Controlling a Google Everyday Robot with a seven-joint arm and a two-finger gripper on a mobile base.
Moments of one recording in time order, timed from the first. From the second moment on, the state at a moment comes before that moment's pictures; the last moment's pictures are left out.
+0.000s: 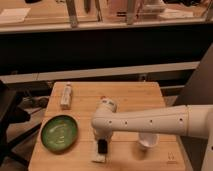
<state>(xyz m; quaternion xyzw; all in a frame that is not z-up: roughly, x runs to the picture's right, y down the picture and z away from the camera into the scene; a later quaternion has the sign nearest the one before) -0.007 0.260 0.756 -0.23 -0.24 -0.61 0.72</state>
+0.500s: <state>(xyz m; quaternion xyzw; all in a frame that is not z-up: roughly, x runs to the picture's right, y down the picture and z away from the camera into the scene) -0.007 0.262 0.757 -0.23 -0.25 -0.62 0.71</state>
